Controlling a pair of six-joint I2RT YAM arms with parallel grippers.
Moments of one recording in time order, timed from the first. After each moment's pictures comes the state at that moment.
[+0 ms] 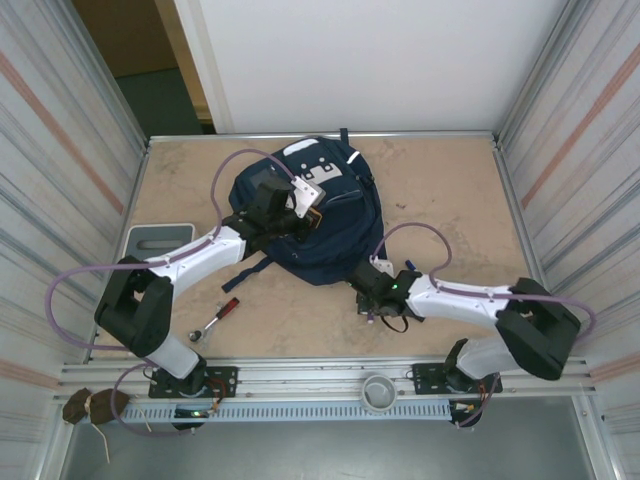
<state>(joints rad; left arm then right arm) -0.61 1.56 1.05 -0.09 0.19 0.09 0.95 1.33 0.65 -0.52 0.24 0.97</state>
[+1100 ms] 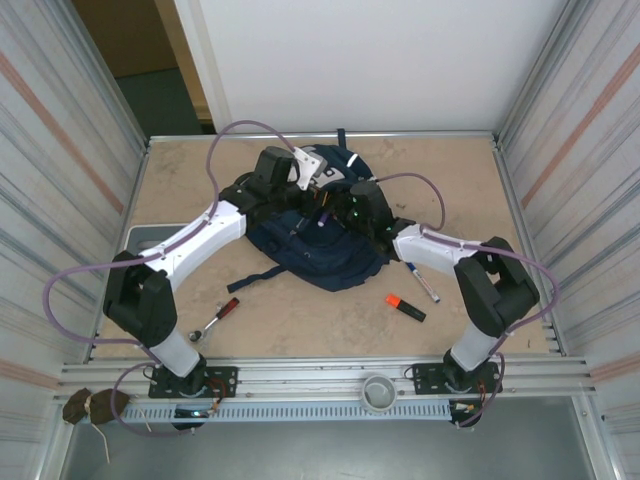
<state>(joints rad) -0.58 1.63 1.36 -0.35 0.25 -0.07 0.62 1.68 1.01 0.17 -0.02 1.16</state>
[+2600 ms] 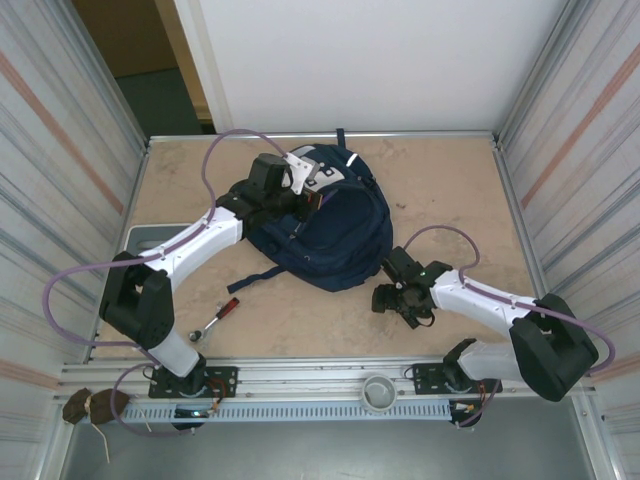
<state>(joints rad) -0.55 1.61 1.25 -0.24 0.28 -0.09 0.68 1.25 0.58 -0.68 0.04 0.75</state>
